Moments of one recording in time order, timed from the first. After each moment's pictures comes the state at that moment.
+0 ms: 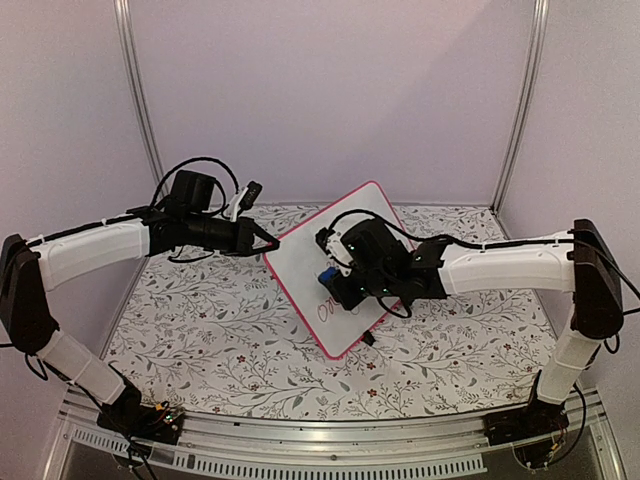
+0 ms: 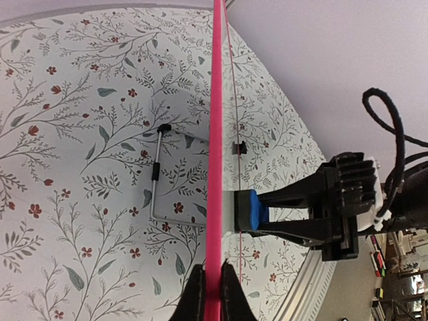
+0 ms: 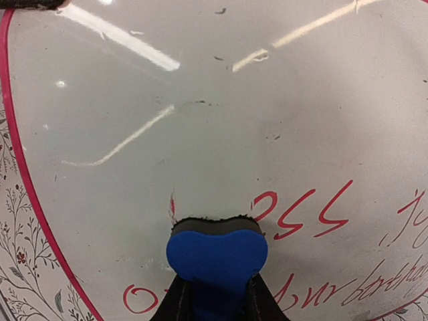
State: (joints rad) left arm -0.50 1.47 1.08 -0.23 0.59 -0.35; right arm 1.02 1.77 1.25 -0.21 0.22 0.13
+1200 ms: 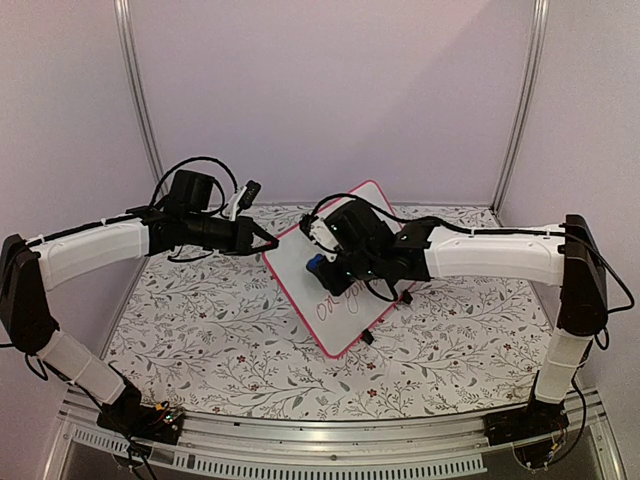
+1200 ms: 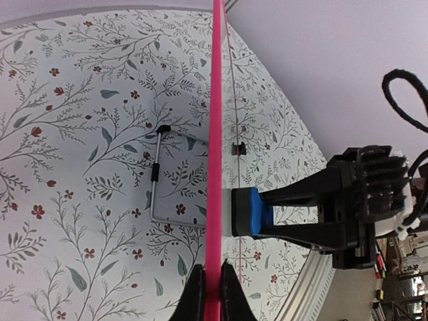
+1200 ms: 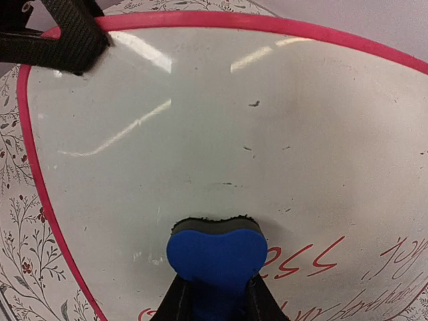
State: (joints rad) left arm -0.50 1.47 1.08 -0.22 0.59 -0.35; right arm 1.02 1.85 1.46 -0.35 0.23 0.08
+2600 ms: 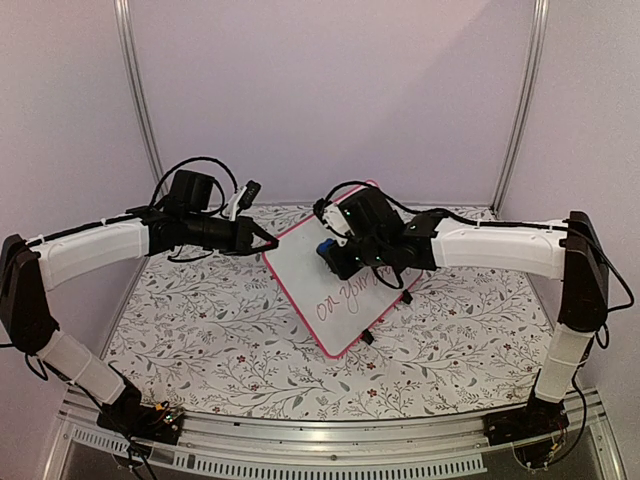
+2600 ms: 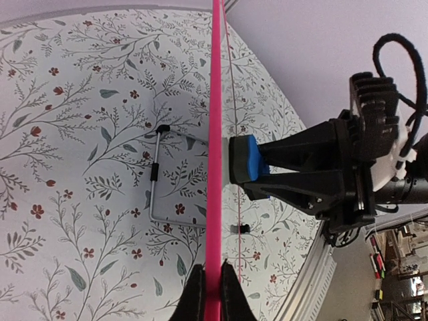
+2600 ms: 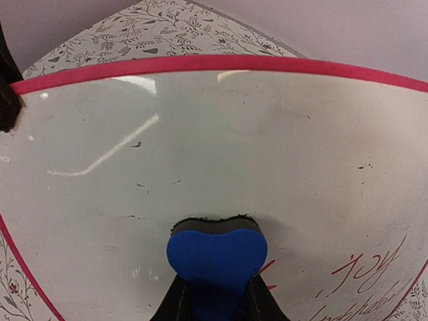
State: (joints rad) left arm -0.50 1.47 1.08 -0.22 0.59 -0.35; right arm 0.95 1.84 1.45 -0.29 0.23 0.07
